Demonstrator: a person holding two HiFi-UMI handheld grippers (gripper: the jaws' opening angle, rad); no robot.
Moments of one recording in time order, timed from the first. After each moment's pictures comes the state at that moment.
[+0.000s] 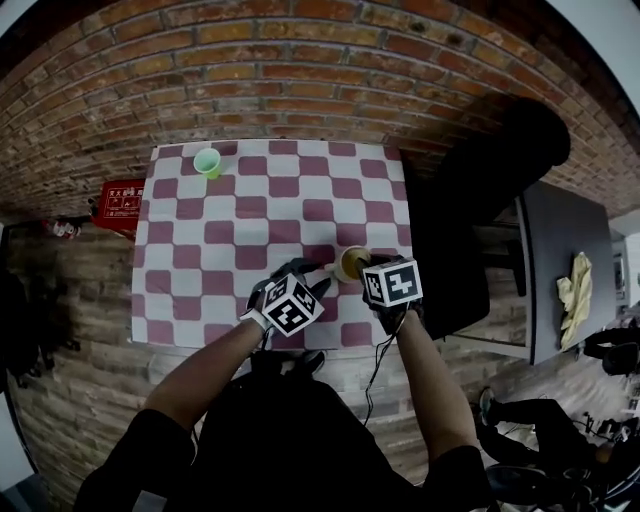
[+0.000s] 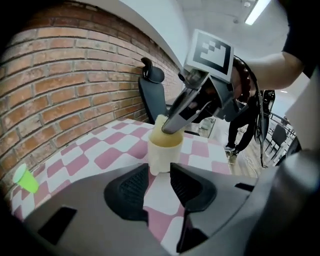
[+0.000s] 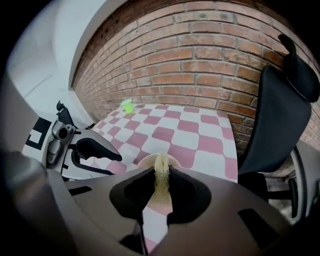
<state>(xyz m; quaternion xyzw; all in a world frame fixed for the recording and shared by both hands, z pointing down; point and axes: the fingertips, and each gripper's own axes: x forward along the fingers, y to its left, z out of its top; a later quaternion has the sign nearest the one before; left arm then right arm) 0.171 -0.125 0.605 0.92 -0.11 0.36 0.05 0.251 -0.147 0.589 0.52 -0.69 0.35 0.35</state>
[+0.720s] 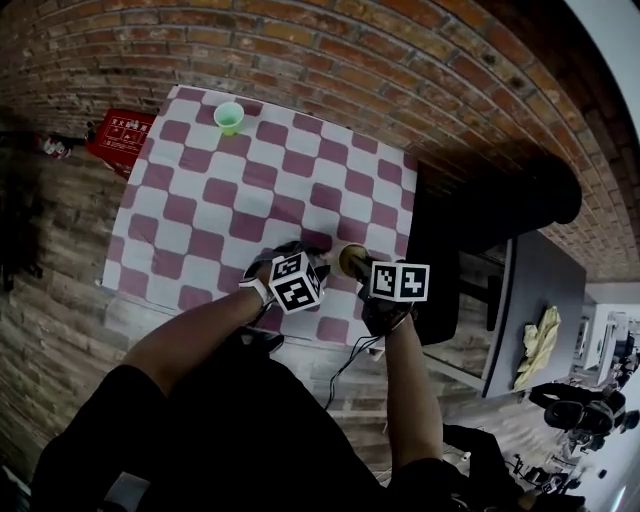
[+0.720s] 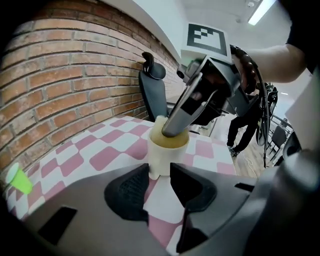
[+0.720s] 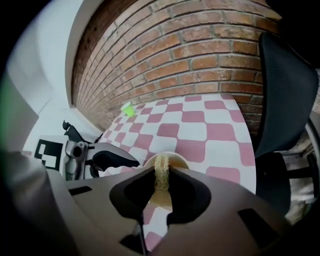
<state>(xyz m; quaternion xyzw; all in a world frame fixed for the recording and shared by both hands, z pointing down) 0.180 -0.142 0.627 0.92 -0.11 0.37 0.06 0.232 -0.158 0.603 0.48 -0.69 0.45 0.29</state>
